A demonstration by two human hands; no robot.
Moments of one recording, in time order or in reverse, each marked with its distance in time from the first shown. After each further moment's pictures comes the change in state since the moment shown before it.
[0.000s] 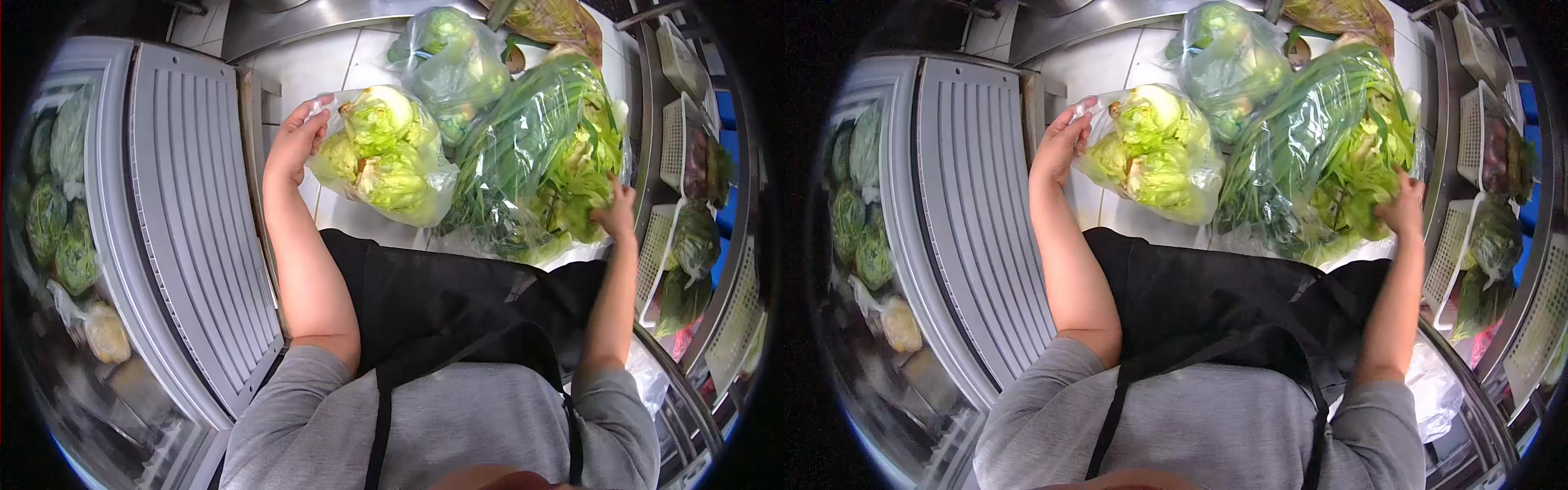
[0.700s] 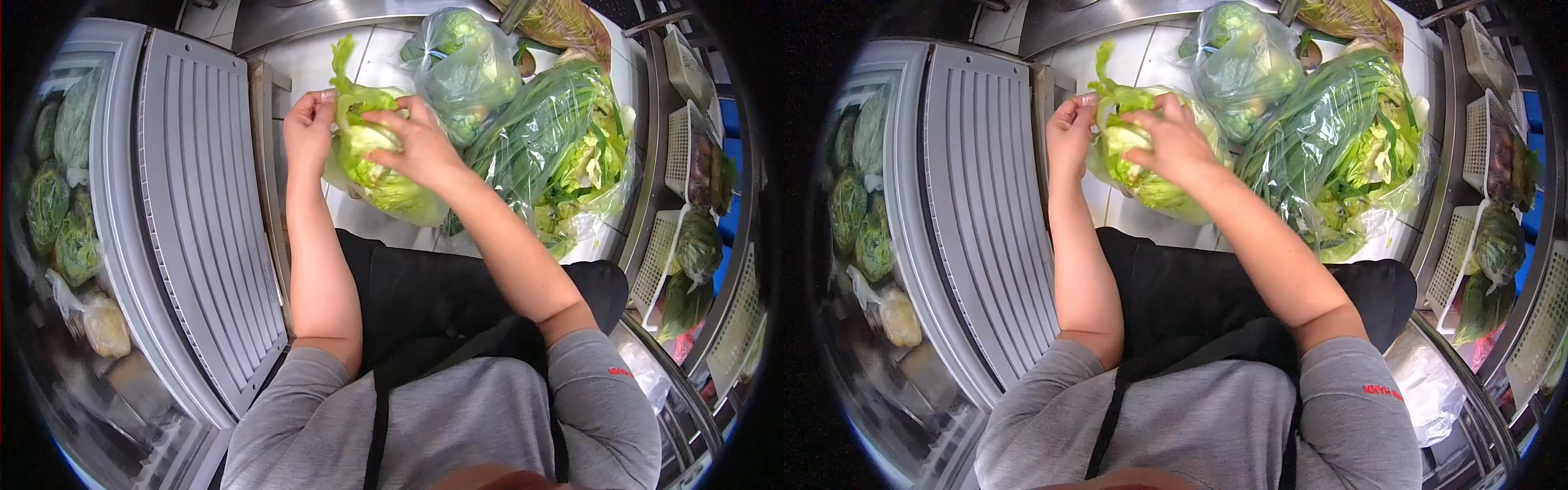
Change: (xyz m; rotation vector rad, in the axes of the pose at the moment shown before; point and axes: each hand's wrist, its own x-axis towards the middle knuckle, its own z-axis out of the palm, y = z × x) left_hand 0.006 -0.013 0.009 -0.074 0.277 0.290; right_hand -0.045 -0.340 0.048 0.673 -0.185 -0.802
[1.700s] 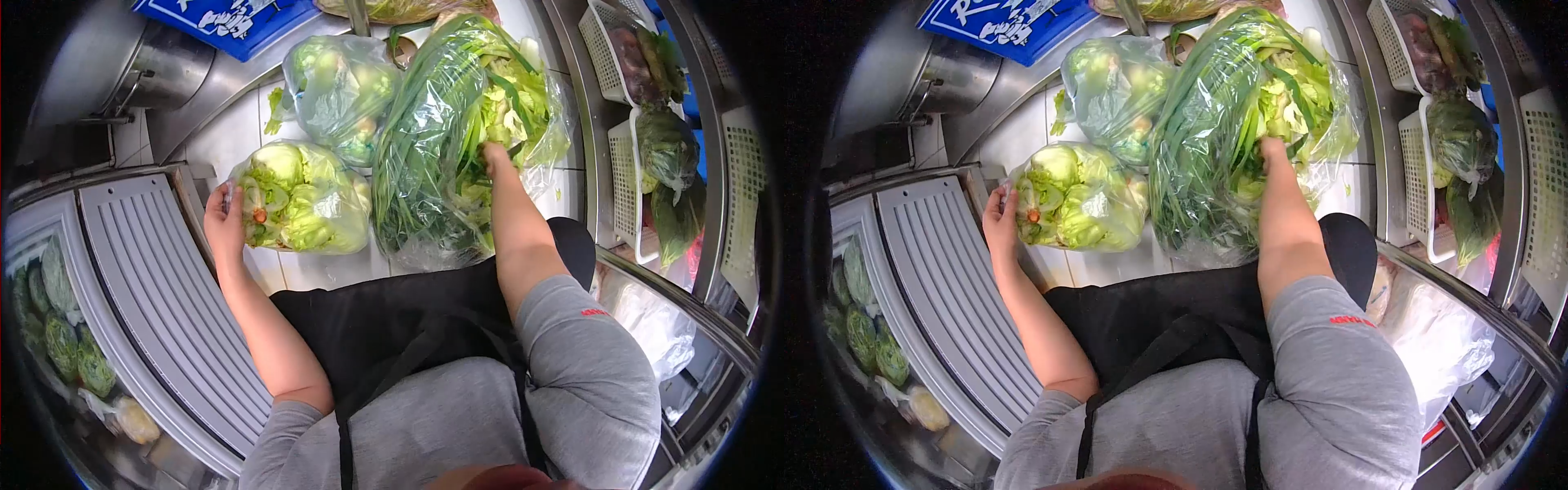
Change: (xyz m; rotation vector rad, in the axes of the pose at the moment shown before) left_hand -0.009 0.000 0.015 0.501 -0.110 0.123; right_hand -0.168 0.330 -0.108 0.650 0.700 1.293
